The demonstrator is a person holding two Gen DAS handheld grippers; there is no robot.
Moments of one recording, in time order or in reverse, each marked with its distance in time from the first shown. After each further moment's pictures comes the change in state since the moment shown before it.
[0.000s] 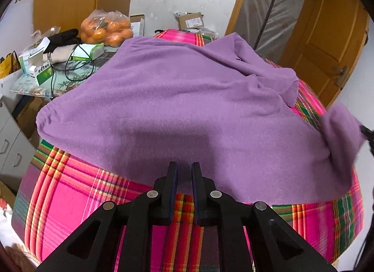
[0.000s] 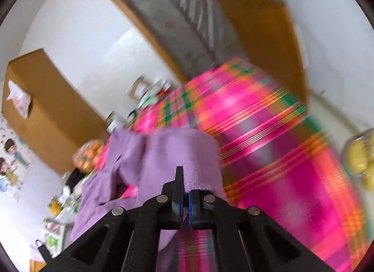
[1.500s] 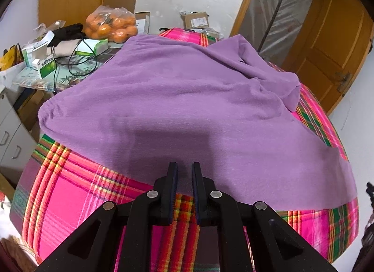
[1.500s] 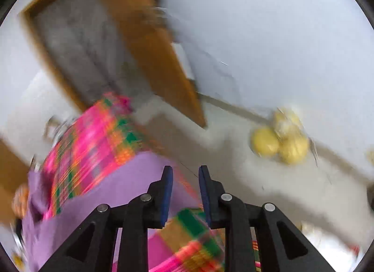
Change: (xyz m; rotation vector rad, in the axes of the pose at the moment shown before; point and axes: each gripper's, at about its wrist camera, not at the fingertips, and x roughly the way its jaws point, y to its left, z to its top) left arm -0.003 0.000 0.001 -0.054 0.001 0.001; right arm -0.083 -0.128 -0.028 0.094 -0.103 -0.441
